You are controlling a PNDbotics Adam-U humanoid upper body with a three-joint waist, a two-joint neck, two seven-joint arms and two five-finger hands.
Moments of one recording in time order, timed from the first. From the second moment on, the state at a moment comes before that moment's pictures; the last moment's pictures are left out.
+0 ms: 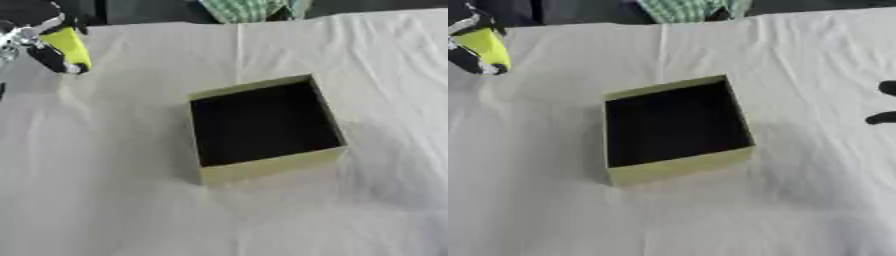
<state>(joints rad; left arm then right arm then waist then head) -0.86 0.88 -0.05 -1.10 -0.84 -0.26 -0.32 -0.33 -0.30 -0.07 -1.74 -0.09 -0.23 0.14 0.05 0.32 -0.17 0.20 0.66</state>
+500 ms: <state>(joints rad) -0.74 0.95 -0.12 -1.72 -0.68 -0.29 -0.34 -0.33 -0.30 -0.08 -1.74 -0.09 -0.23 0.14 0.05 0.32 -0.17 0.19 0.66</state>
